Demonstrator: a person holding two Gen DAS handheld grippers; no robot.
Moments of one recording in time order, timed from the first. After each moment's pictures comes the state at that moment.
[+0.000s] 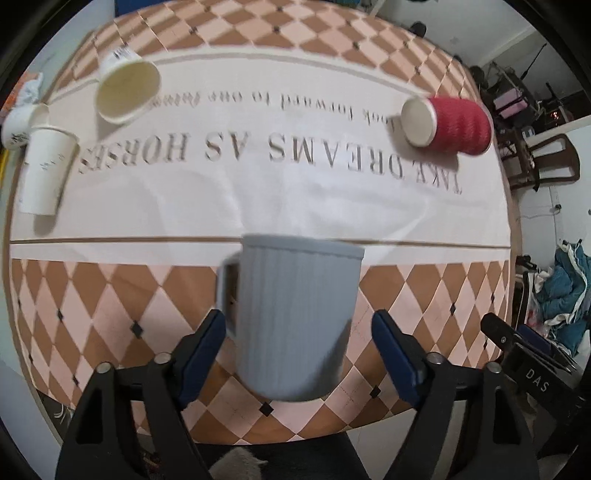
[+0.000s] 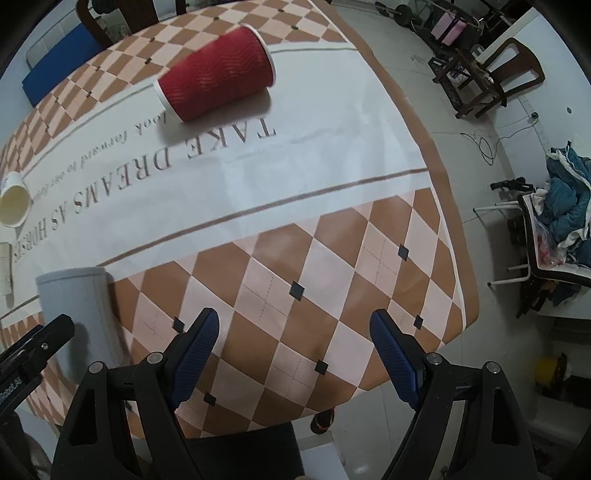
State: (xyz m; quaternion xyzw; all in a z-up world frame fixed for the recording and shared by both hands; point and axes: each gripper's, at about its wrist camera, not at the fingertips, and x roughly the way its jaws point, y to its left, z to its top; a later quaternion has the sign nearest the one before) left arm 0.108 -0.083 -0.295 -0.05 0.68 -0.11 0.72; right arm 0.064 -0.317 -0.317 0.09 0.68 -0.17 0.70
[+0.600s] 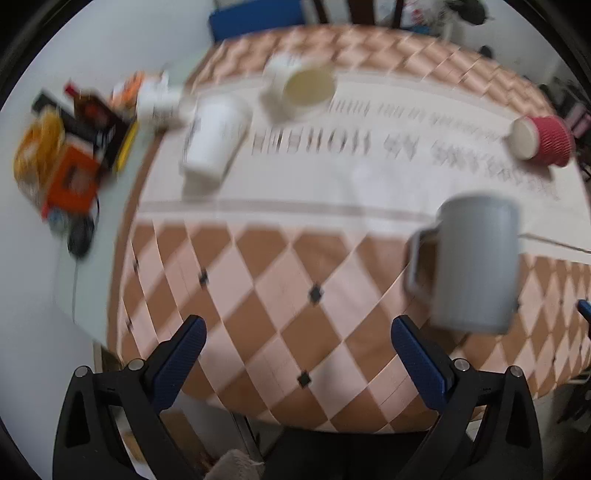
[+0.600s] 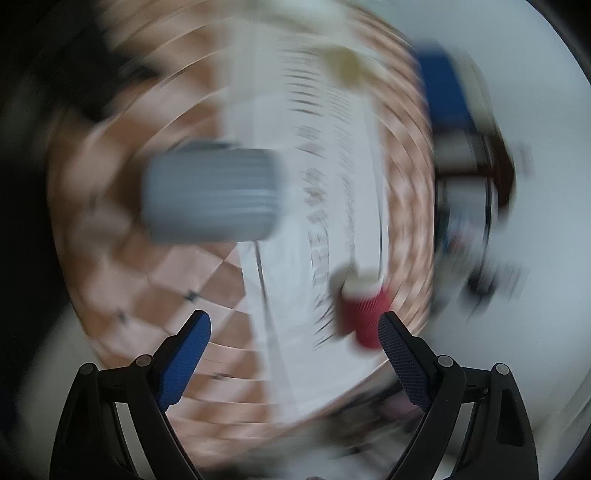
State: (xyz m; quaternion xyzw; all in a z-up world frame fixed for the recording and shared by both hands) left arm 0.050 0.013 -0.310 0.04 0.64 0.07 0.76; right arm 0.018 -0.107 -0.308 -0.67 0.43 0.26 0.55
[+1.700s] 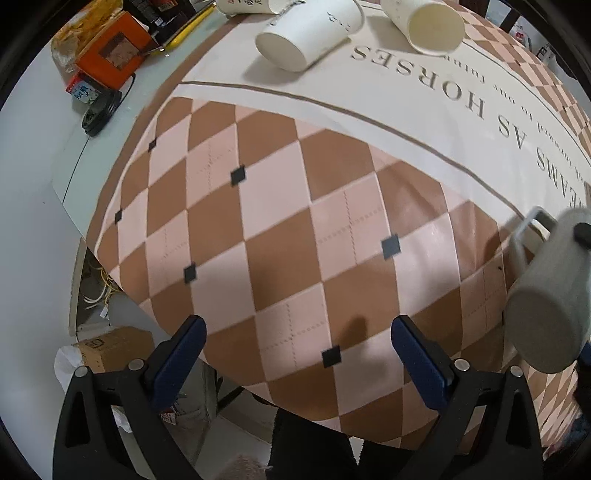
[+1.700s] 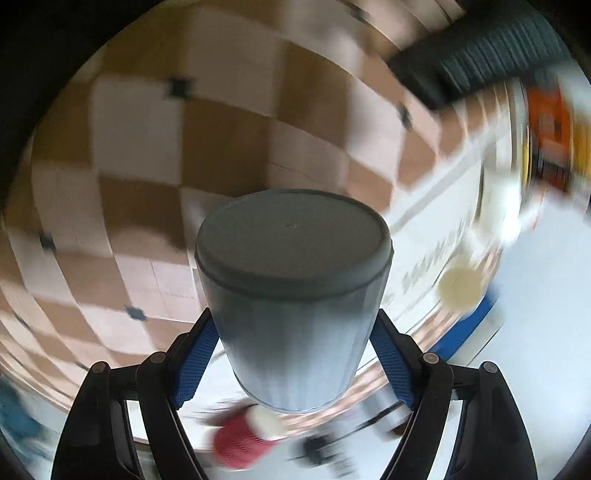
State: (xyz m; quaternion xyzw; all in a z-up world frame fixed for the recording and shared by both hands) left arm 0.025 0.072 -0.357 -0.08 0.68 0.19 0.71; right arm 0.010 -0.079 -0.408 -0.83 0.21 0.40 0.32
